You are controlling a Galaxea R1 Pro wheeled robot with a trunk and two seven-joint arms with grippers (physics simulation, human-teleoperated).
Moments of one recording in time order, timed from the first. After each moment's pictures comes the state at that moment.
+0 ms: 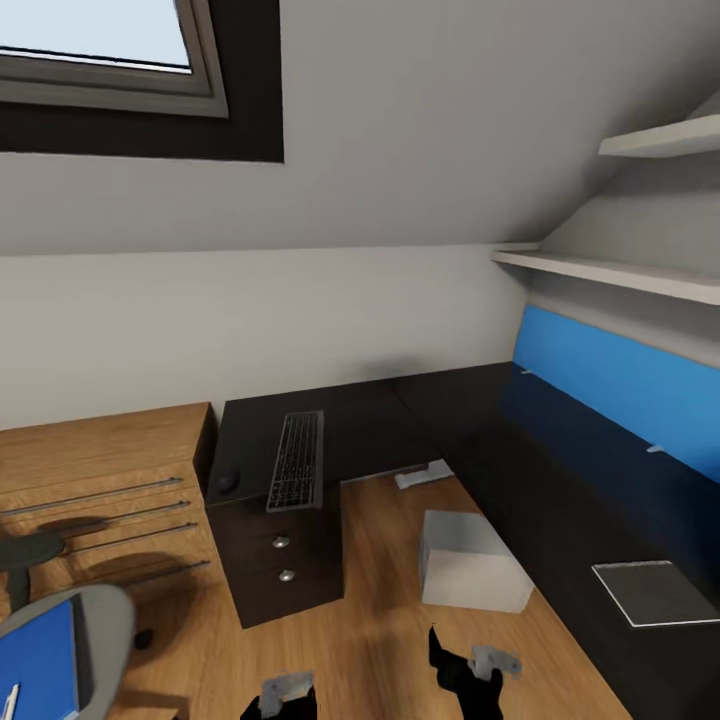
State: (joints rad) left arm -0.34 -0.14 -0.63 -0.26 0.66 -0.36 0.30; right arm -0.38 0.06 0.42 -0.24 -0.70 -0.59 0.03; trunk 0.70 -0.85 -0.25
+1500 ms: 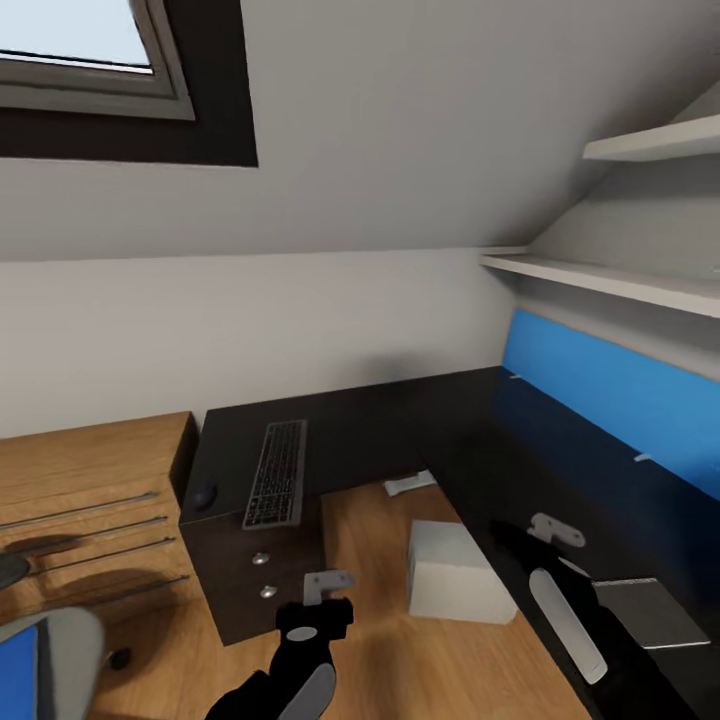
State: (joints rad) left arm -0.34 -0.04 -0.75 -1.15 0.71 0.38 0.82; right arm -0.38 -0.18 0.16 -1.18 -0.71 0.33 -0.47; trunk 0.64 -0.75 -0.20
